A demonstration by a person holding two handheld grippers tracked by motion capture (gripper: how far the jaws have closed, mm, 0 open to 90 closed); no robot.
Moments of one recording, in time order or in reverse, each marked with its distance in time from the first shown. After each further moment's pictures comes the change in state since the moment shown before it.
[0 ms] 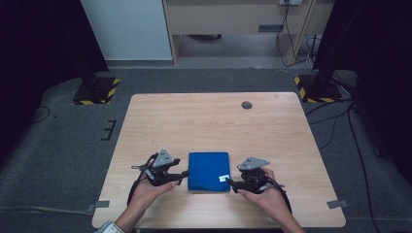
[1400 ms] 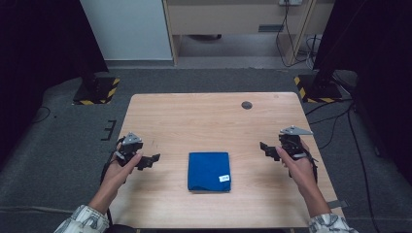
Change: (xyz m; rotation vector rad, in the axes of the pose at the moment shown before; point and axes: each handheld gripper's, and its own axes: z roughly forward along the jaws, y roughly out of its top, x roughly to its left) left arm 0.104 -0.014 -0.033 0.075 0.161 -0.119; right arm -0.138 0.007 -0.035 -0.128 -0.240 0.262
